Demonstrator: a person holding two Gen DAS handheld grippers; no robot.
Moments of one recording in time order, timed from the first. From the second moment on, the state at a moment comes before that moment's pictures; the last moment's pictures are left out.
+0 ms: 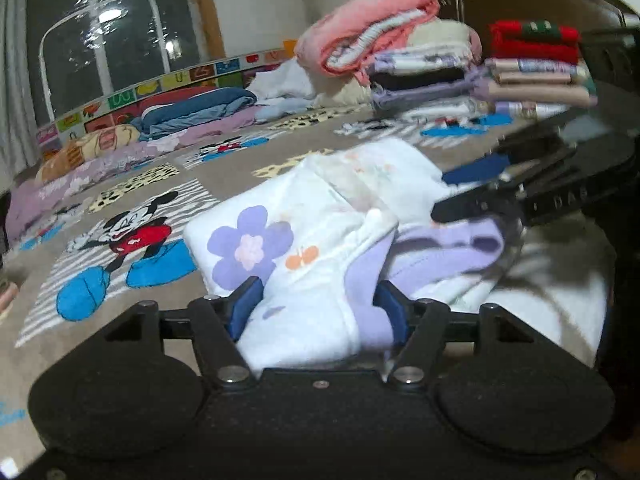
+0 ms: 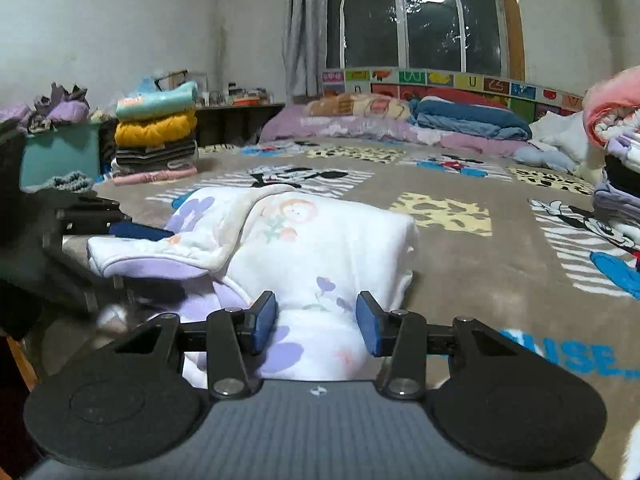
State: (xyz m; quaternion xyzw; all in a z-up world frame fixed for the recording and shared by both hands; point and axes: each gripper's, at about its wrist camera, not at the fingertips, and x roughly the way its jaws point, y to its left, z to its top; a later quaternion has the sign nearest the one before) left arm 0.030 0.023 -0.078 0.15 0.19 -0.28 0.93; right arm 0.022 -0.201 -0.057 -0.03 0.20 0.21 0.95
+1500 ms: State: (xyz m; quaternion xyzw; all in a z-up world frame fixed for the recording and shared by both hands) left arm 0.028 0.033 -0.038 0.15 0.15 -0.31 0.93; right arm 0.003 -0.203 -0.027 -0.08 0.16 0.23 0.96
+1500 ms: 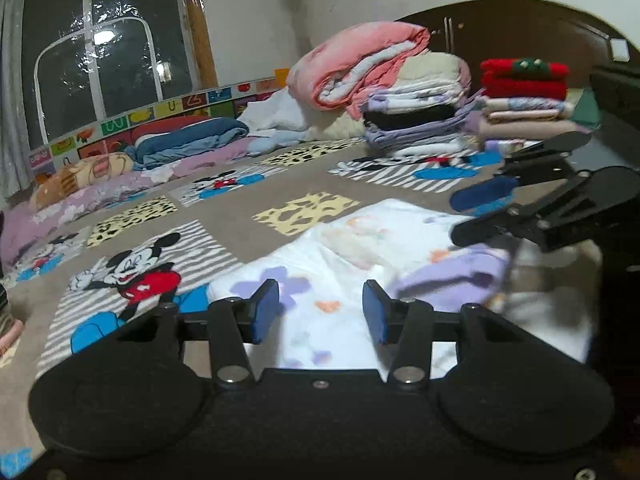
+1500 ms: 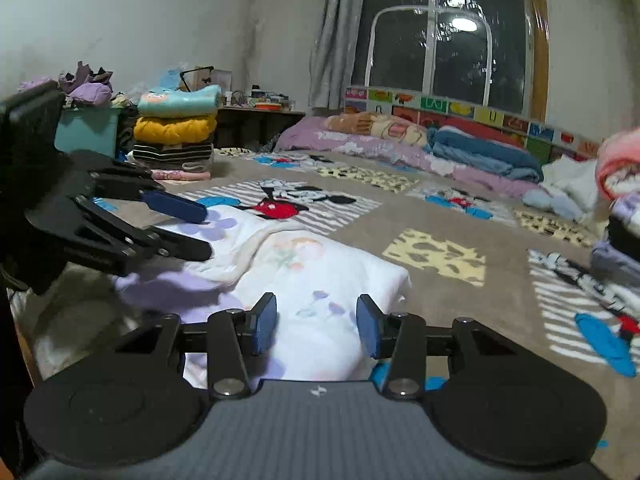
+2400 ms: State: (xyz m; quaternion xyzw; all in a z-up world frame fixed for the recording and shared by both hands) left arm 0.004 0.065 -0.037 0.02 0.22 -0.31 0.93; right arm -0.018 -0.216 -0.043 0.00 0.24 0.23 0.94
